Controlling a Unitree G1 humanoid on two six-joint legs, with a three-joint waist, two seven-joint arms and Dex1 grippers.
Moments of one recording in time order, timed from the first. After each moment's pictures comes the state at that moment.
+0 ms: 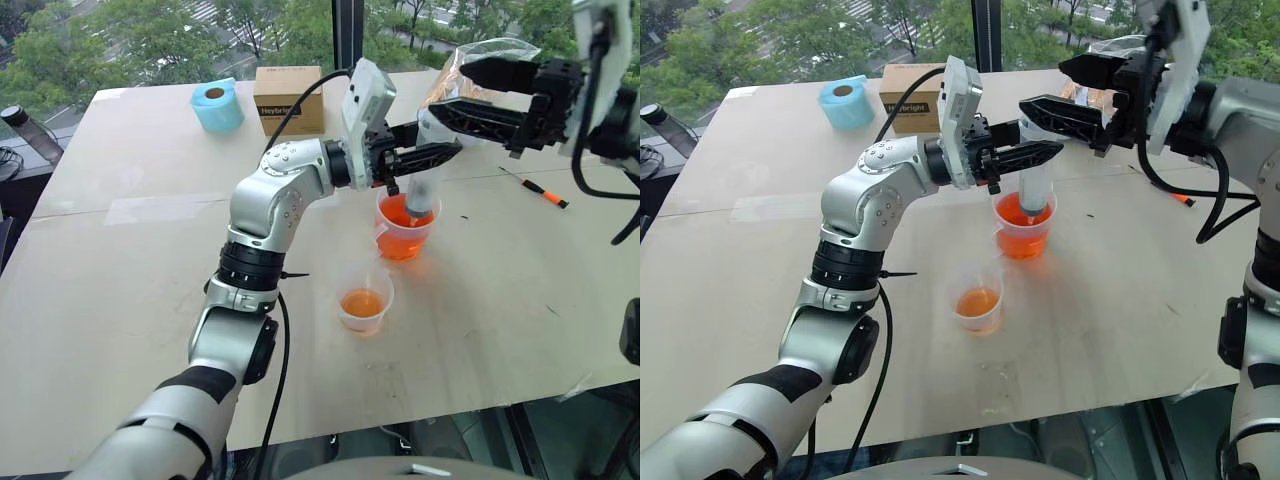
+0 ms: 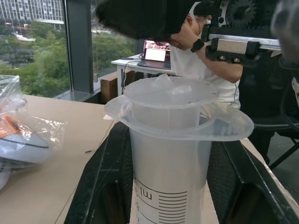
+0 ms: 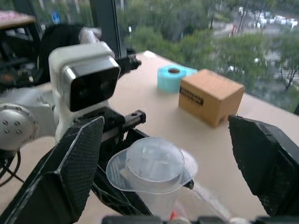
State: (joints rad) left arm -0.98 0.20 -0.09 0.12 -0.46 0.57 -0.92; right arm -1.03 -0.79 -0.12 -0.23 0.91 1.10 0.63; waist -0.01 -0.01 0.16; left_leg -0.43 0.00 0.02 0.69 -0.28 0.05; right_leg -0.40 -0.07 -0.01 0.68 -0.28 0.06
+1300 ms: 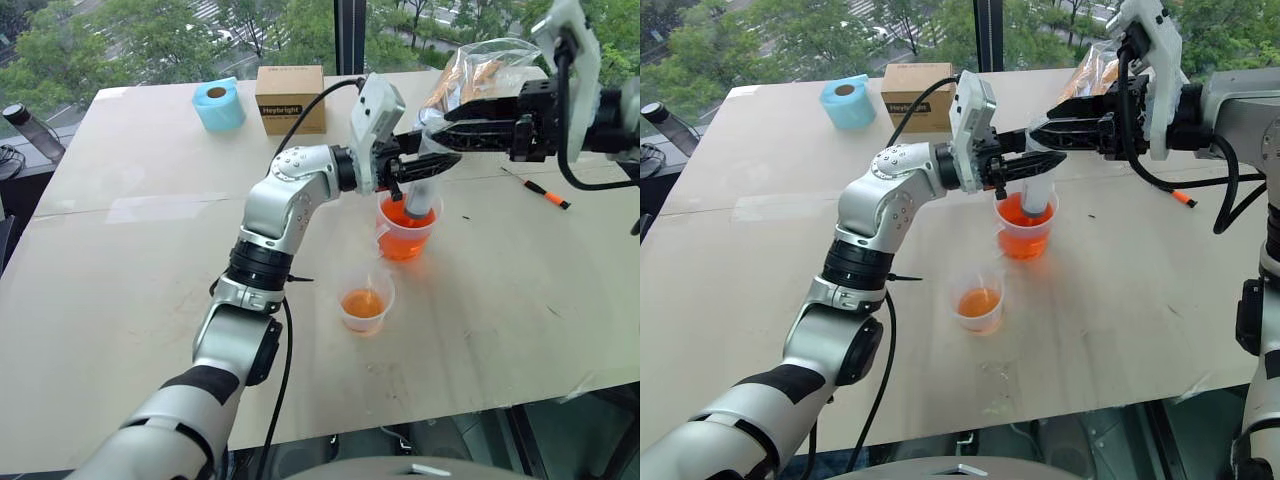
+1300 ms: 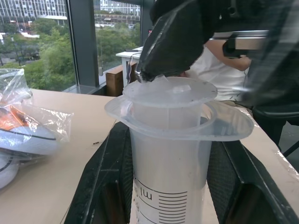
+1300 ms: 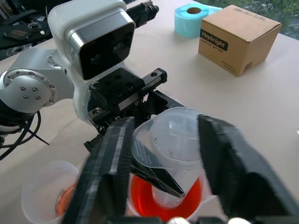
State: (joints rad) left arm -0.98 0.18 -0.12 0.20 -0.39 0.47 -0.94; right arm -1.11 -0.85 -0.01 -0.14 0.83 1.26 0.78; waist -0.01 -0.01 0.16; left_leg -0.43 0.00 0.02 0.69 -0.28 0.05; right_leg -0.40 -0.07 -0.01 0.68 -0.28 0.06
